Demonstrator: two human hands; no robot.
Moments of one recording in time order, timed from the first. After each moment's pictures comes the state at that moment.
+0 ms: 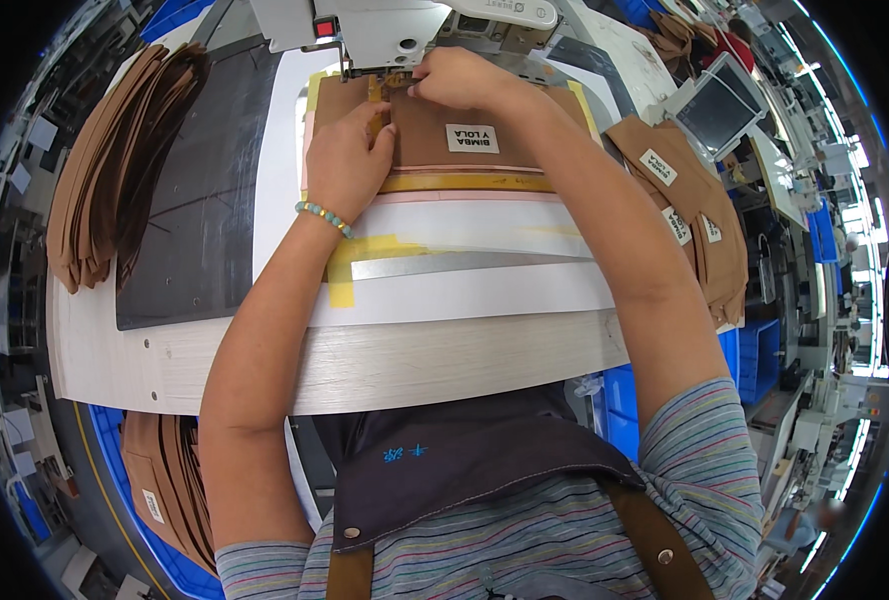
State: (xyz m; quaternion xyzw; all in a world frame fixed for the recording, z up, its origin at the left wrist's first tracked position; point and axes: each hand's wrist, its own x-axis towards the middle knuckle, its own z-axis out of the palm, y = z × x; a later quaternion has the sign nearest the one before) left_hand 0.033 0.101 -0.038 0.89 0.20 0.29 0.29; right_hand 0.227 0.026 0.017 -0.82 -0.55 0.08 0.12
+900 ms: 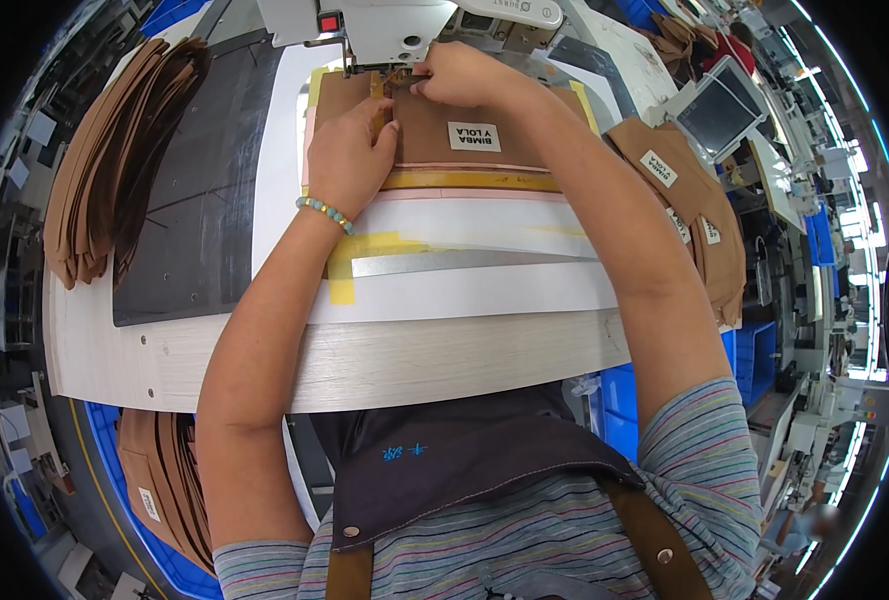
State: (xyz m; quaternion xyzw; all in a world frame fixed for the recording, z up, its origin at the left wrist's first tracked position) left_hand 0.034 0.101 -0.038 0.89 0.19 0.28 0.30; right_hand 0.226 0.026 0.024 -0.81 -0.57 0.06 0.05
